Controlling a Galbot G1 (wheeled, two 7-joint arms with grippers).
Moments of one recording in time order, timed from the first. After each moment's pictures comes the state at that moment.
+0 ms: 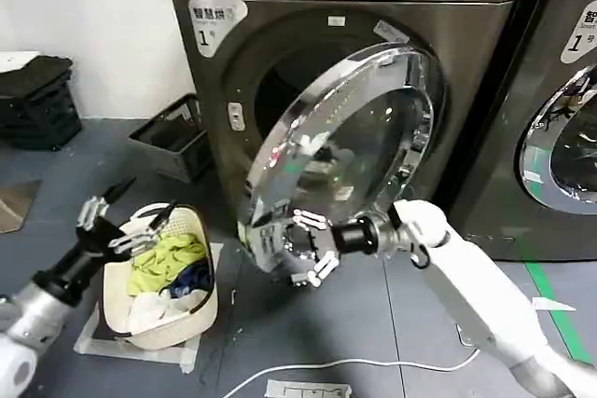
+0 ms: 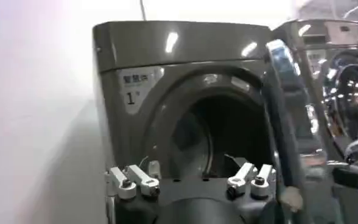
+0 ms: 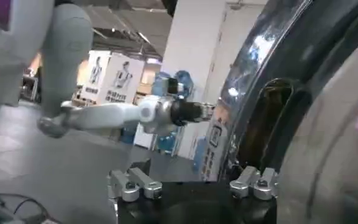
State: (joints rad) left arm 1.47 -0.94 -0.94 -2.21 -0.64 0.08 0.46; right arm -0.58 0.96 0.01 1.56 0.76 0.19 -1.39
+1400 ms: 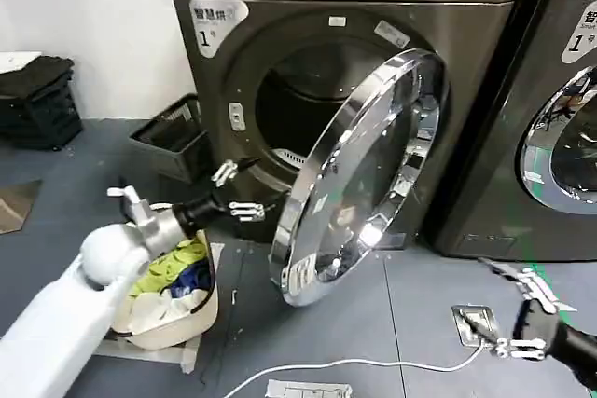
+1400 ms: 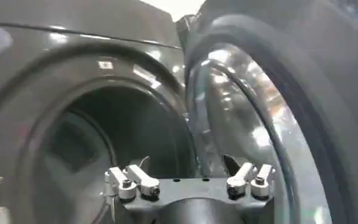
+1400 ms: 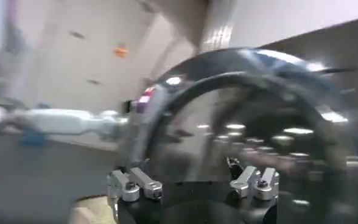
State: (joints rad) left arm 0.75 -0.83 -0.15 -1.82 -0.60 -0.03 0.58; right arm -1.83 1.13 1.32 2.00 0.82 0.38 -0.97
